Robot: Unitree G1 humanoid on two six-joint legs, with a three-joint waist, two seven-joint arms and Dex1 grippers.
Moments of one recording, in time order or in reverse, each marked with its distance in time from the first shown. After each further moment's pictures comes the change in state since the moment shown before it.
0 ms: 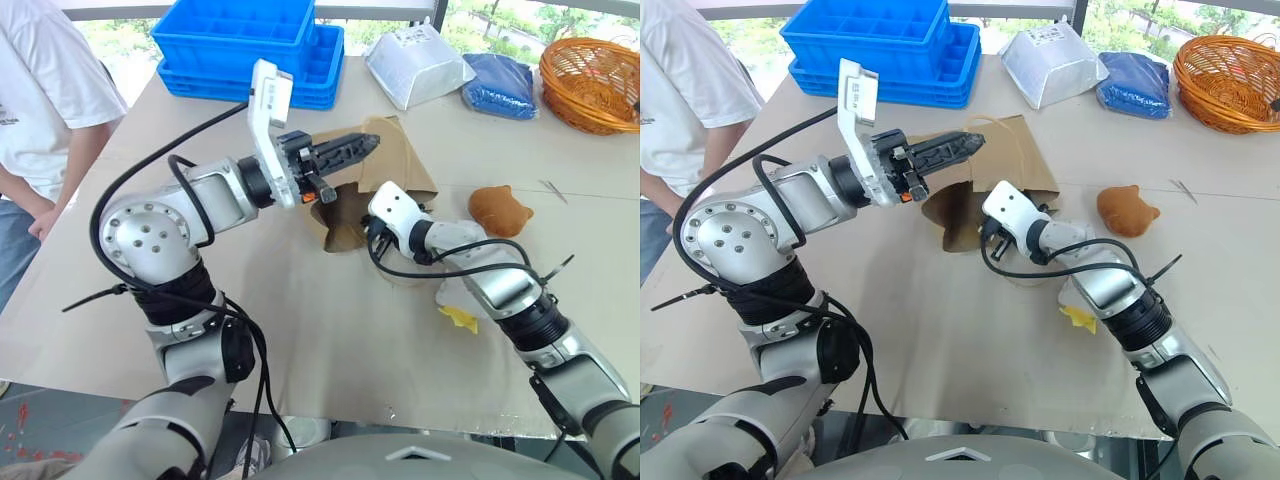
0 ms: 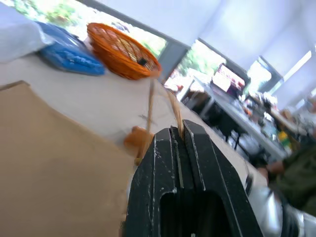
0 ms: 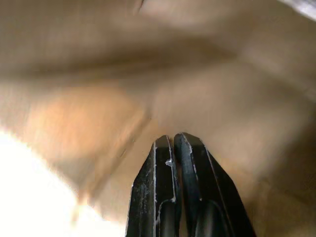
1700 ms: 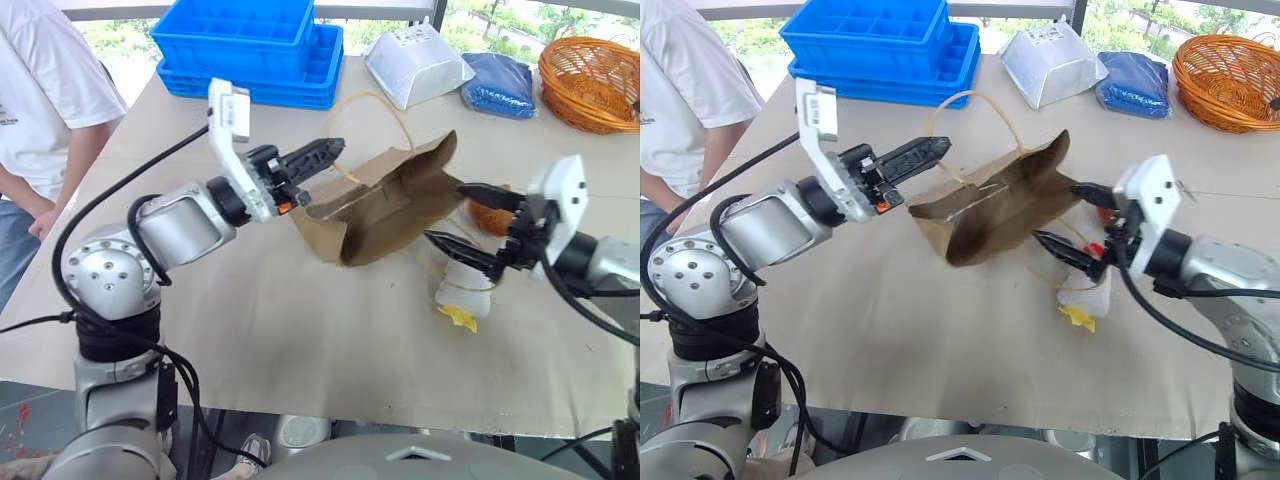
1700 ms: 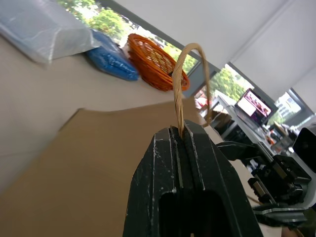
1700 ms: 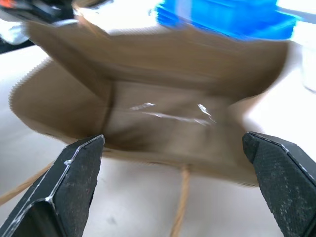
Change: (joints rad) left arm 0.193 0.394 -0.281 -0.059 -0.473 -0.467 0.300; right arm 0.331 -0.235 -0.706 -0.722 0.633 0.372 0.120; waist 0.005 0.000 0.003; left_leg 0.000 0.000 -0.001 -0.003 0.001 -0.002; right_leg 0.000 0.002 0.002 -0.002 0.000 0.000
